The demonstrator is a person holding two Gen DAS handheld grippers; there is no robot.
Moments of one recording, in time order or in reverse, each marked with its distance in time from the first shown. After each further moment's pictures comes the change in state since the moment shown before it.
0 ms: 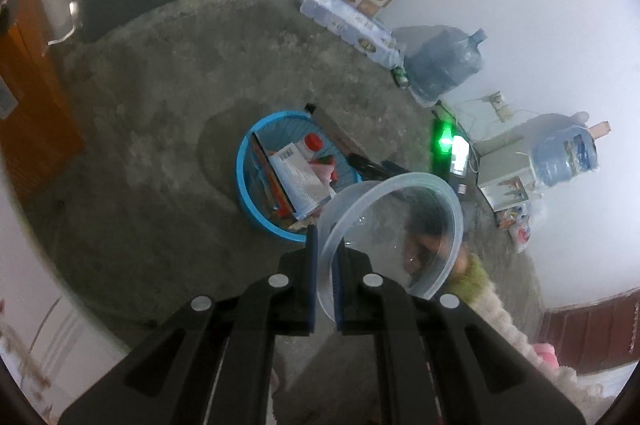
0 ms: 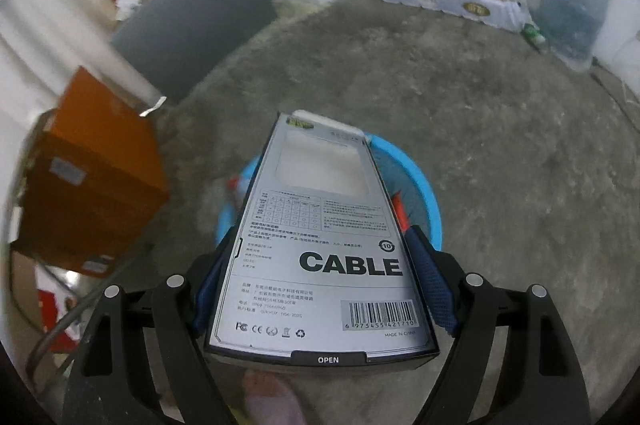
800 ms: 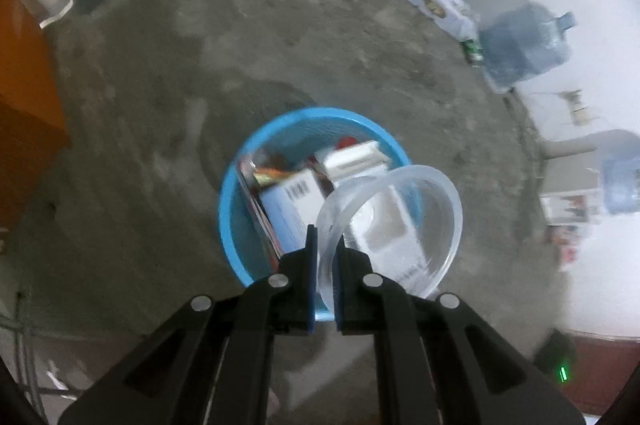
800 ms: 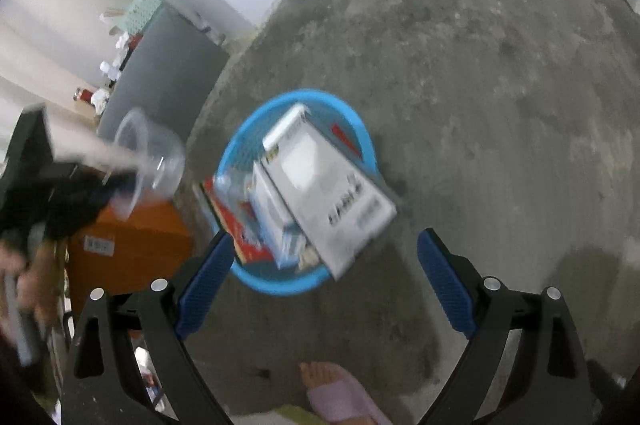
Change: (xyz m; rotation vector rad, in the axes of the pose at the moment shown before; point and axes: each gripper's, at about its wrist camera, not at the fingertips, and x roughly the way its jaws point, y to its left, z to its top) left arm 0.194 -0.009 0.102 -0.069 0.166 0.238; right arm -0.063 -0.075 -0.100 0.410 -0.049 0.117
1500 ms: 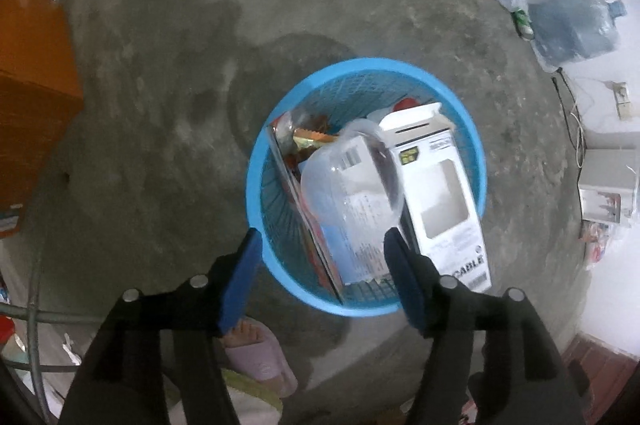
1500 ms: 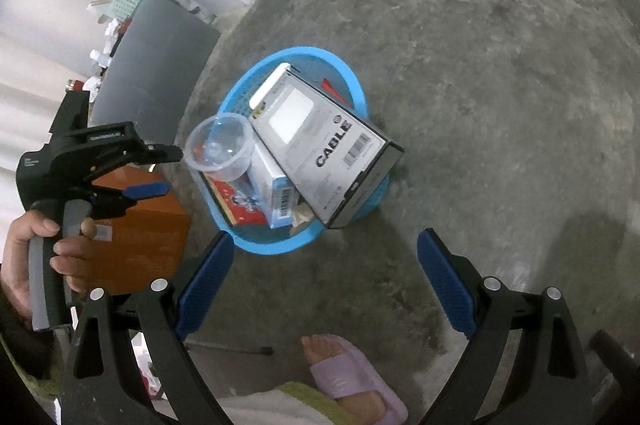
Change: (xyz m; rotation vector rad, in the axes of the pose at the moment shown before) left arm 0.045 0.020 -0.004 -0.053 0.140 0.086; right arm 0.011 -0.005 -0.019 0.044 0.068 0.004
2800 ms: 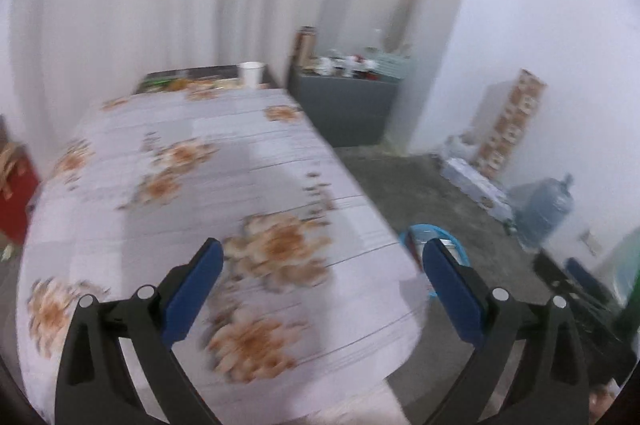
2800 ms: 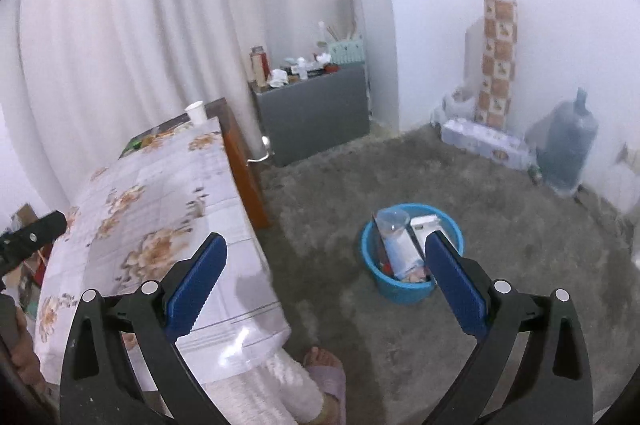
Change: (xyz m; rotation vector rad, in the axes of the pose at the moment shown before) left arm -0.332 0.162 -0.505 -0.304 -0.944 0.162; right arm -0.250 0.208 -0.183 -0.777 -0.436 0.056
